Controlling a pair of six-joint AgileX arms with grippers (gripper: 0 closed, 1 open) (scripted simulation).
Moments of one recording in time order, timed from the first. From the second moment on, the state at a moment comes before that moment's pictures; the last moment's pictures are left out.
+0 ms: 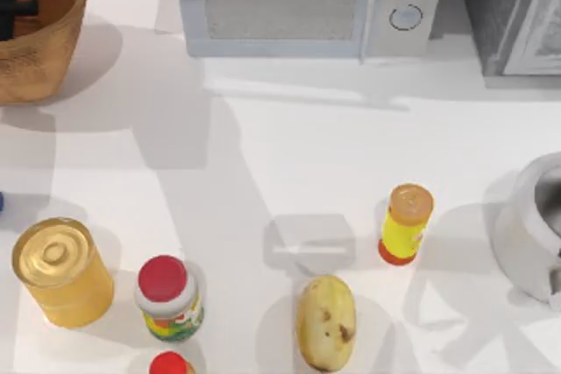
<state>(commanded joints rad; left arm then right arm) 0.17 2.52 2.28 -0.97 0.10 0.15 0.00 0.00 0.00 0.00 0.00 0.00</state>
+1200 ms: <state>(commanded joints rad) 0.07 0.82 0.74 -0.31 0.03 0.03 0.00 0.00 0.00 0.00 0.00 0.00</state>
